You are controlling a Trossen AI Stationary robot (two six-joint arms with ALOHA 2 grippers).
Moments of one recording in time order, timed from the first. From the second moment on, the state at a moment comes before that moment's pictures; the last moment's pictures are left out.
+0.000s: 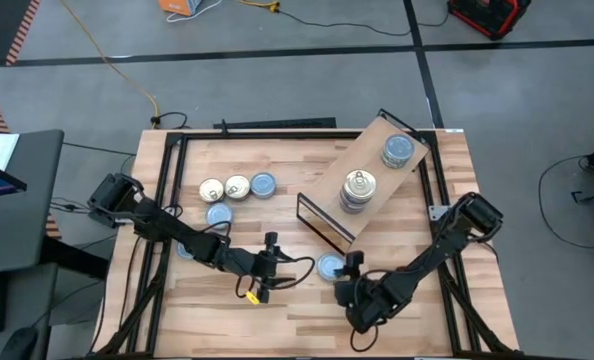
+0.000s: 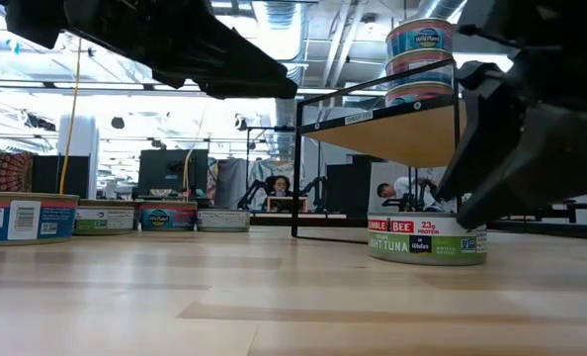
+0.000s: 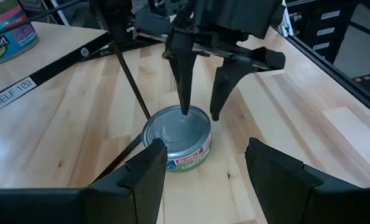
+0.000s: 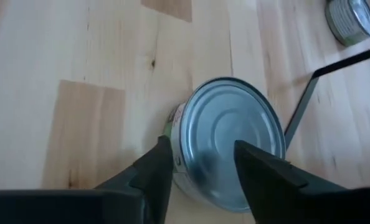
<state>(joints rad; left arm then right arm) -0.43 1.64 0.78 0.54 -0.37 0.05 0.70 1.87 1.07 -0.43 0.76 0.39</state>
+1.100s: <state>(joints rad) -0.39 1.70 0.80 0.58 -0.25 -0.24 0.70 1.87 1.06 -0.40 0.60 0.29</state>
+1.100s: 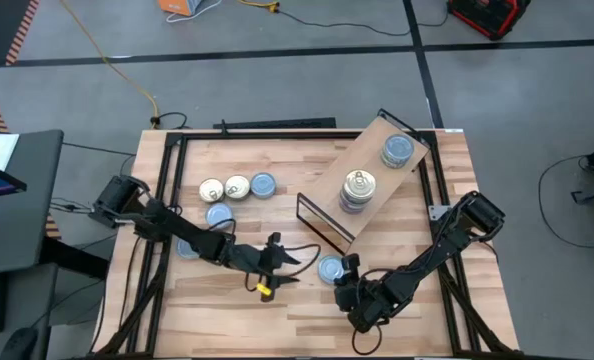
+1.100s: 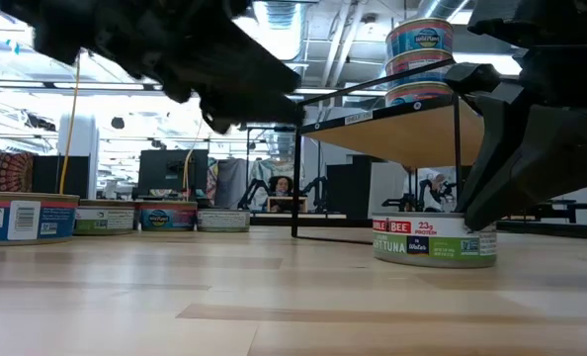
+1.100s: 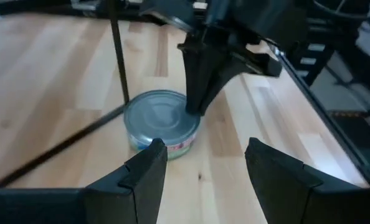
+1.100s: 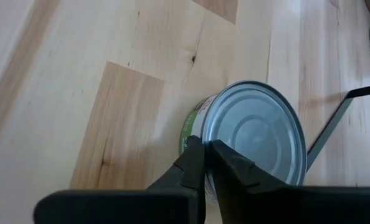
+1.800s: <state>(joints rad) -0.42 1.76 0.88 0.55 -0.18 -0.07 0.69 1.87 1.06 -0.02 0.57 -0.05</state>
